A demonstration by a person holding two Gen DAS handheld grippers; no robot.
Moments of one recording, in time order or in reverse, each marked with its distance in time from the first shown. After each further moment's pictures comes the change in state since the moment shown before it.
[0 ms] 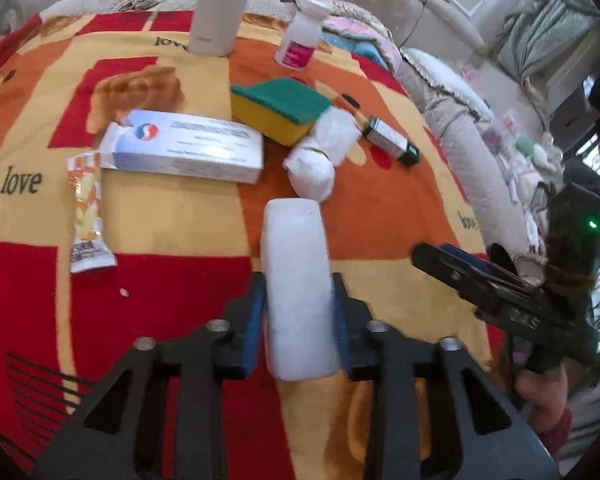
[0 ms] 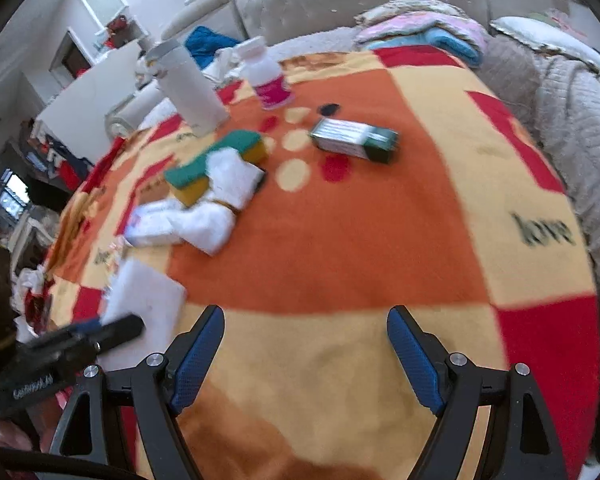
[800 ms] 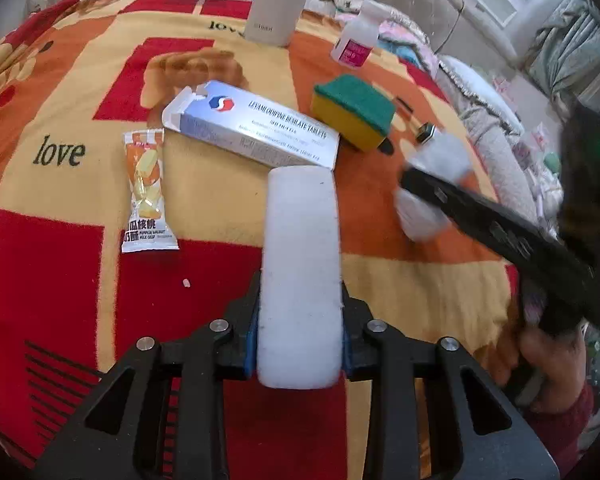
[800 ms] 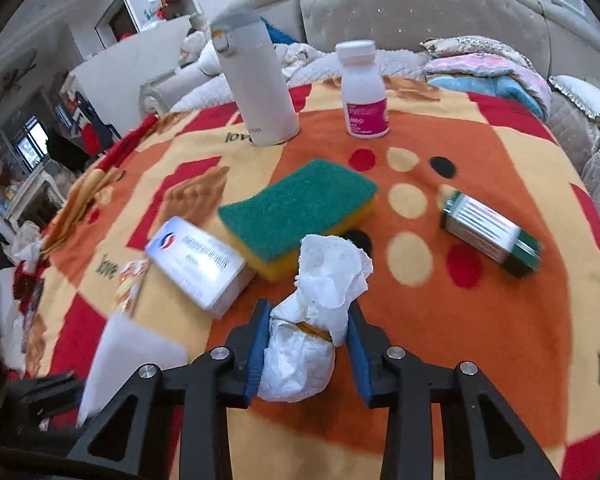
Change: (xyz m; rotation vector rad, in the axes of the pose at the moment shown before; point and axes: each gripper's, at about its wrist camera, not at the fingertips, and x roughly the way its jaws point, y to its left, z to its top) left arm 0.004 0.032 -0.007 -0.073 -0.001 0.086; right arm 0.034 0.051 0.033 -0.185 -0.041 0.014
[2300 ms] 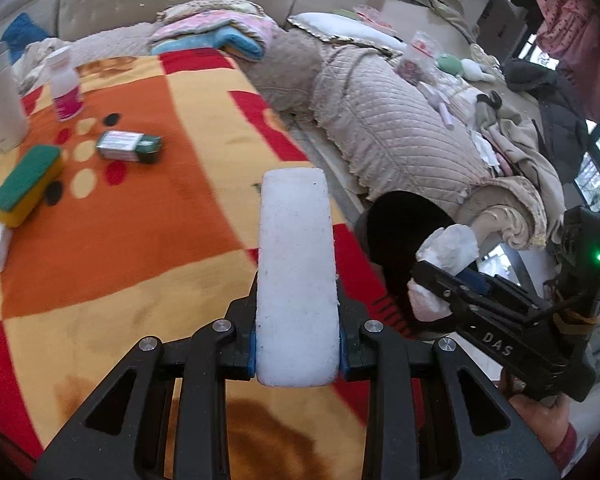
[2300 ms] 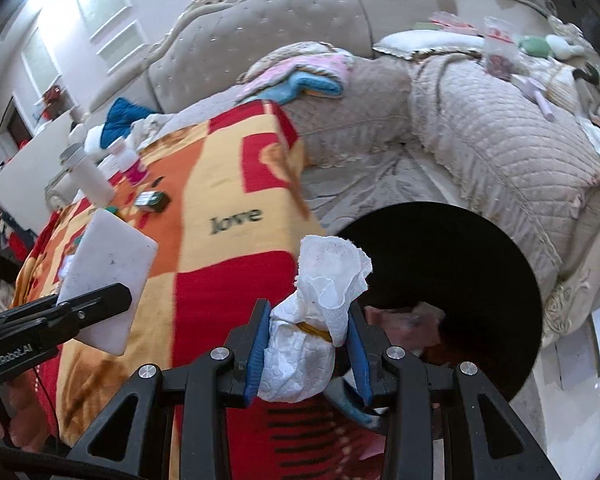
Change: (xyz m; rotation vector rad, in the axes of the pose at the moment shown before) left arm 0.040 -0.284 -0.041 0.430 0.027 -0.175; right arm -0.187 -0.208 -0.146 0.383 -0.132 -0.294
